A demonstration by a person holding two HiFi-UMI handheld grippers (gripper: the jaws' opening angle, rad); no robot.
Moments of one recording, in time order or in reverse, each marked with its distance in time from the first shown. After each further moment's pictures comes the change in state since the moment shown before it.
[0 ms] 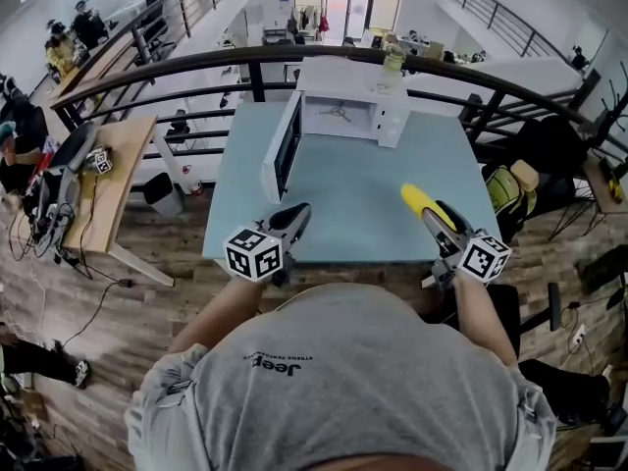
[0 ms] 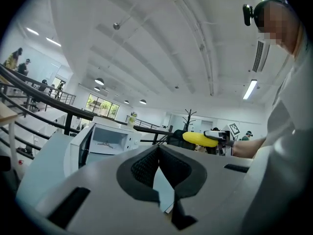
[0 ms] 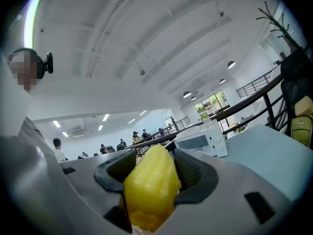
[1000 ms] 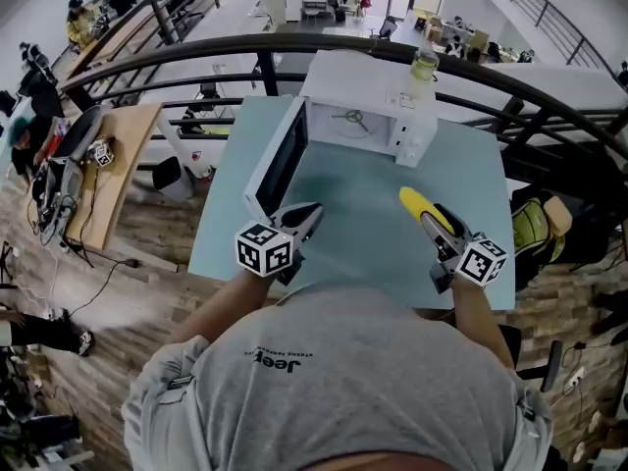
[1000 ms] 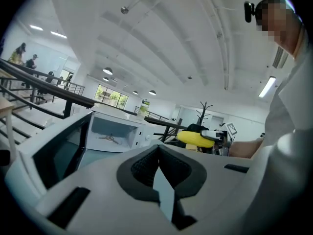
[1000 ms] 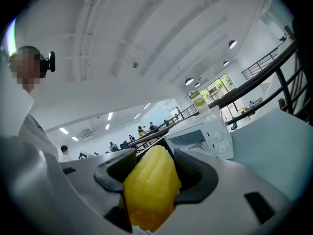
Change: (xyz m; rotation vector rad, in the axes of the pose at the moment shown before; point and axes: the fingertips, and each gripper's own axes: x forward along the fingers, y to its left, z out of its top) left arm 0.162 0.092 -0.009 -0.062 0.105 0.087; right arm 0.136 -0.165 0.011 0.092 0.103 0.120
